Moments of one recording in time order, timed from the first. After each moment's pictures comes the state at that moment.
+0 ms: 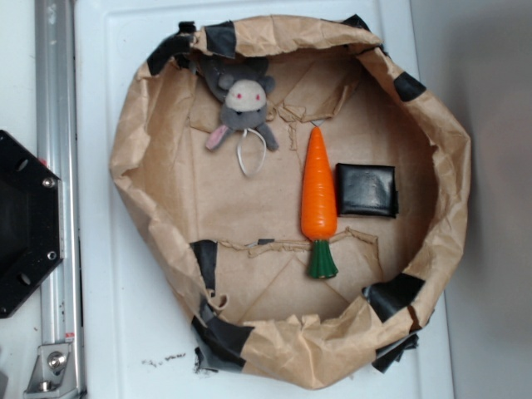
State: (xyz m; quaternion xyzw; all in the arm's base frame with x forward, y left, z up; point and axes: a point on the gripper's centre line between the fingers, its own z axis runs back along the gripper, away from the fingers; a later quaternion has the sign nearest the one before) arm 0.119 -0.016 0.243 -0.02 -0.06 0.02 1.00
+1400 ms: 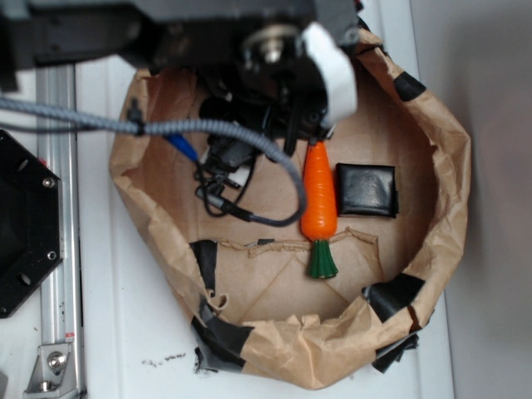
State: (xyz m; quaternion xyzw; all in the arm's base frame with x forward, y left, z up) arm 0.259 0.039 0.110 0.05 -0.04 -0.33 0.94
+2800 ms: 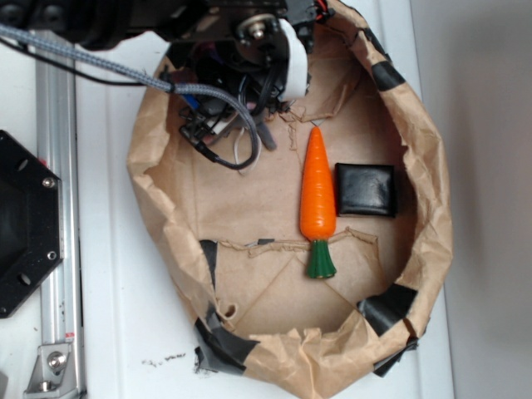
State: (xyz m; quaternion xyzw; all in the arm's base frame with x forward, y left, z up) arm 0.251 0.090 0.052 0.05 -0.01 -0.42 0.91
